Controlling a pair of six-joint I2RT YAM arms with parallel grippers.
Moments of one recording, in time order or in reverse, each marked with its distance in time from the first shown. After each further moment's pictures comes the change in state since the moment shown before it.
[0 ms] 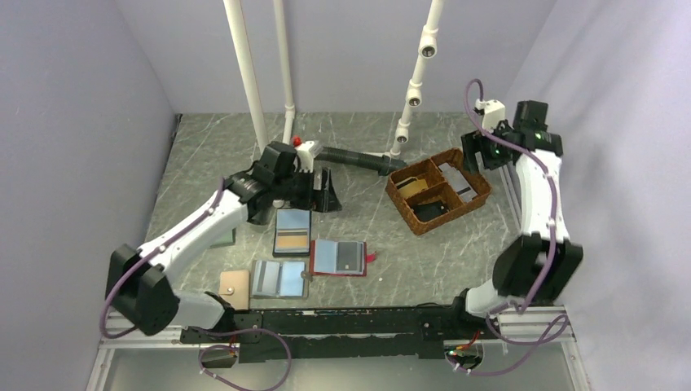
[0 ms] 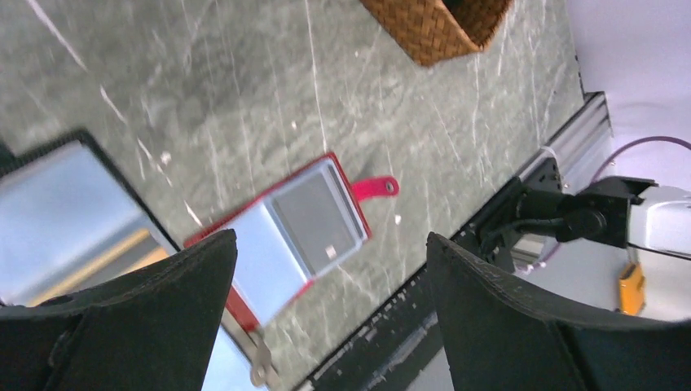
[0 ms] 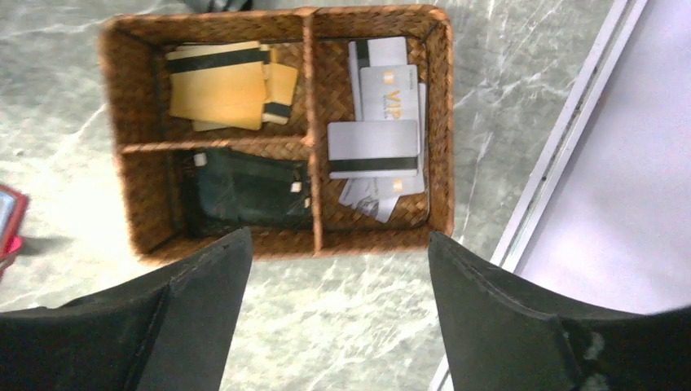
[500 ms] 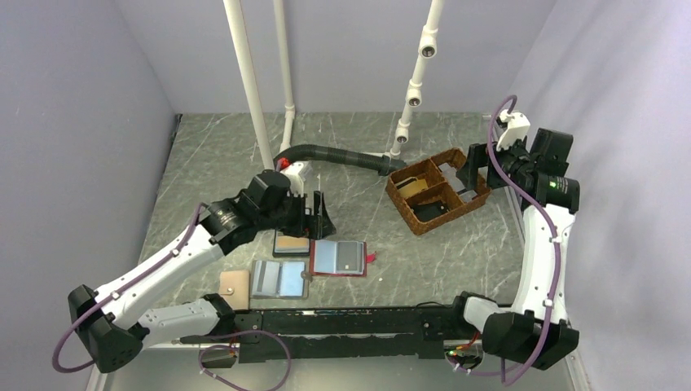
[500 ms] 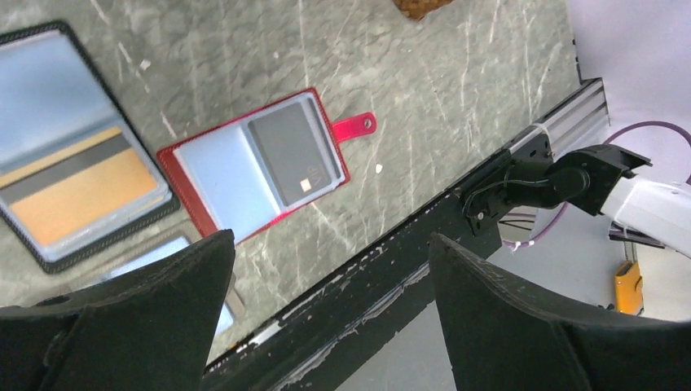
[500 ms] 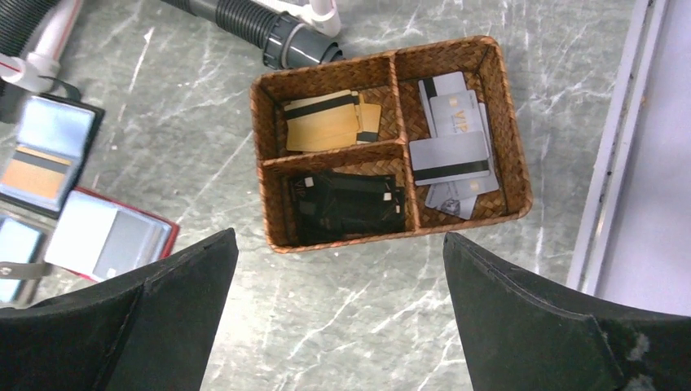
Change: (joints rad) left arm -0.164 -0.319 -0.130 -0.138 -0.187 -0.167; right arm -0.064 -0.462 -0.243 0.060 -0.183 0.237
